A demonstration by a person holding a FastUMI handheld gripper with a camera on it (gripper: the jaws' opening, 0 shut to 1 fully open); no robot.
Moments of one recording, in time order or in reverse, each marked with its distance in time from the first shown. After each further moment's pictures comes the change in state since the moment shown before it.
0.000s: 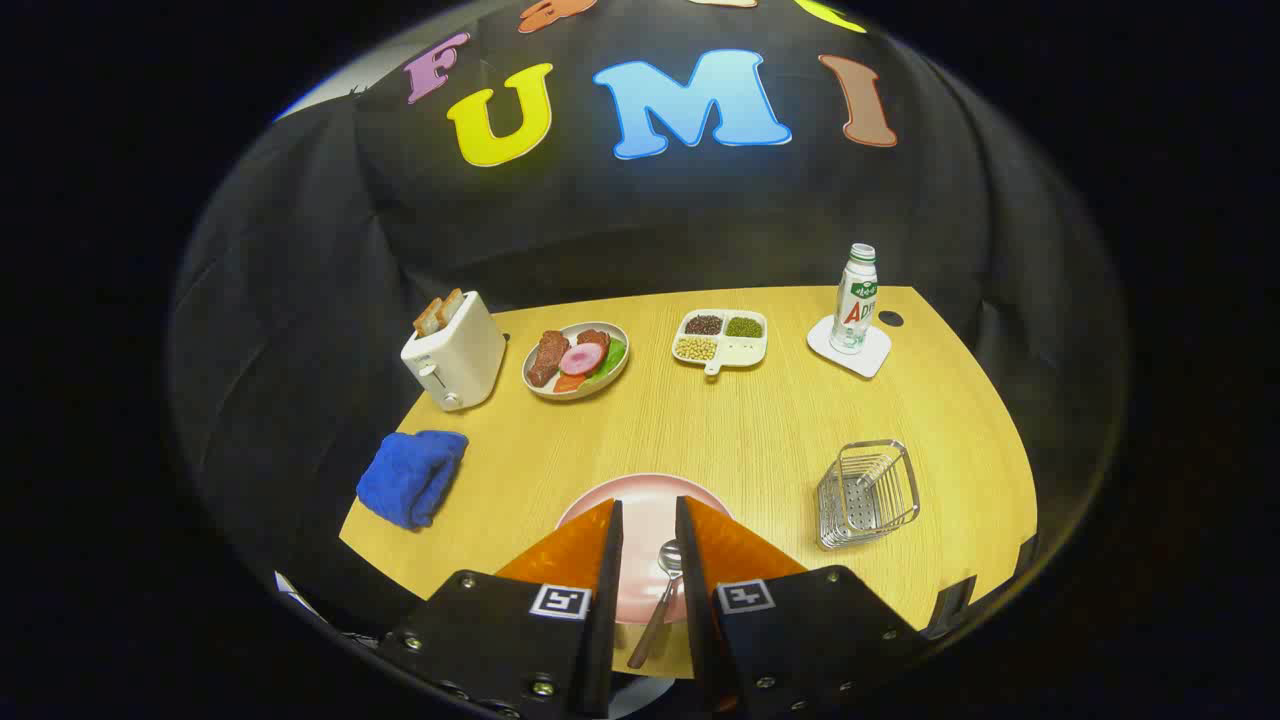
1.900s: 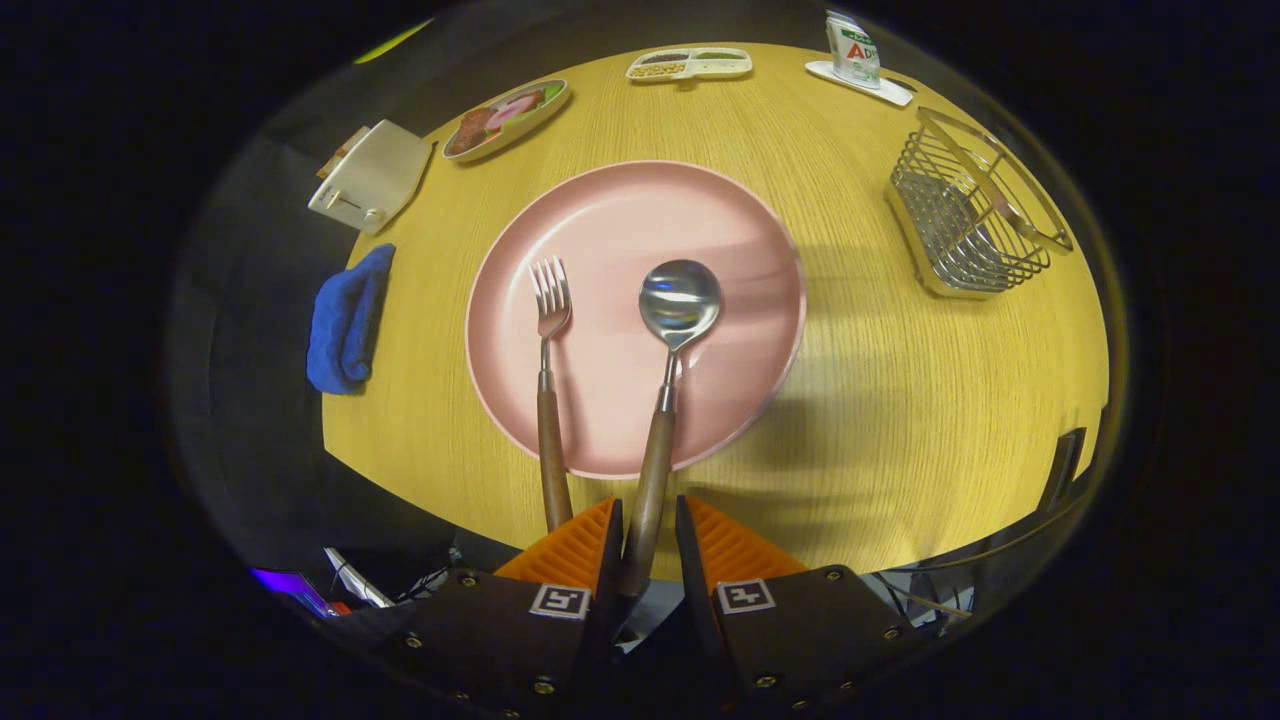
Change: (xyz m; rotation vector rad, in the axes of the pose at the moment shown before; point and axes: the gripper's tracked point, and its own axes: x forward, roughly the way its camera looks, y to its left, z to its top) arm 0.049 -0.003 -0.204 0.171 0.665 0.031
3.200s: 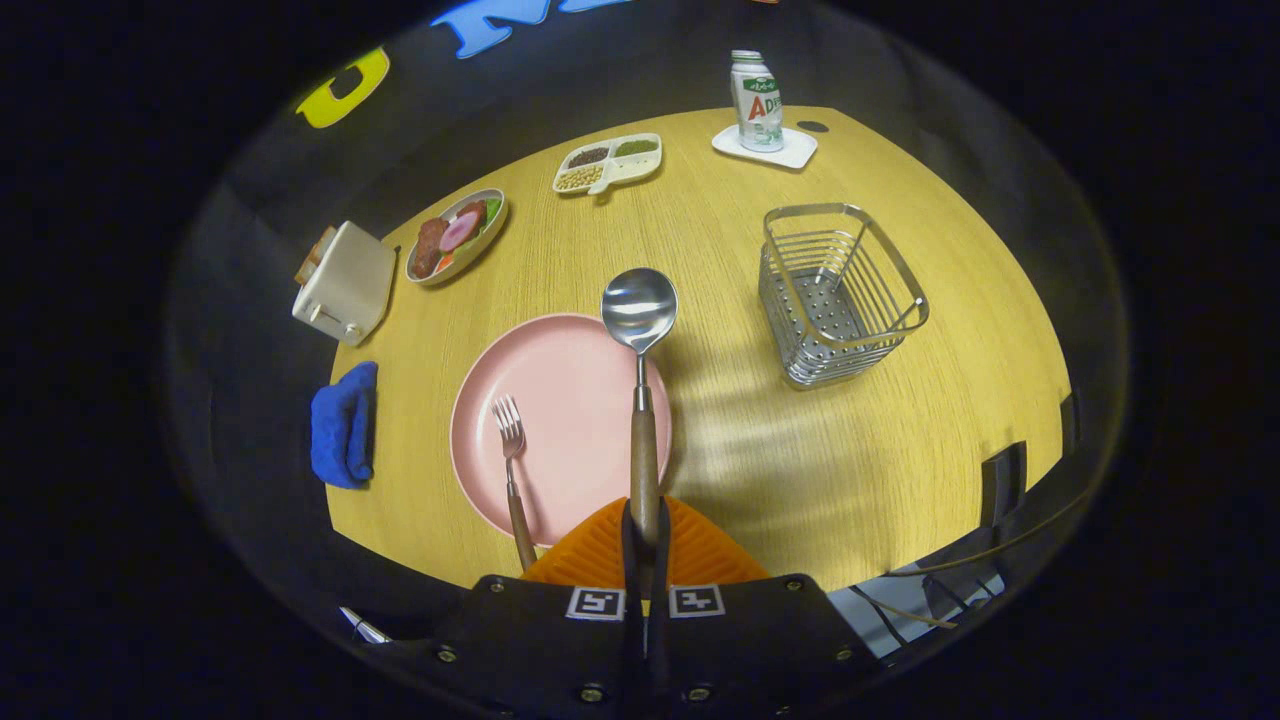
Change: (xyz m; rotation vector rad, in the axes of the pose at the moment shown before) arm -0.071 -0.053 0.067 0.137 -0.288 -0.067
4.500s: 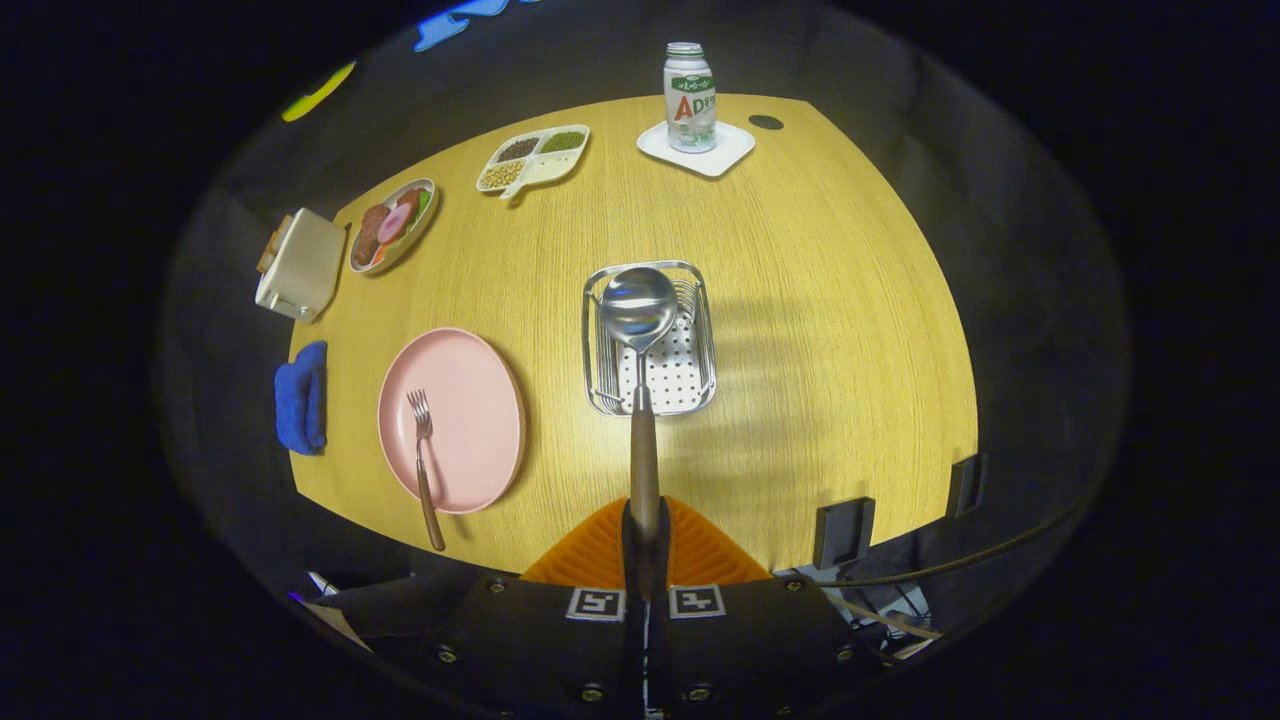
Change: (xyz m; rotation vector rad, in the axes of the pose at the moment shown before) arm -0.052 -0.108 0.040 -0.098 0.220 -0.121
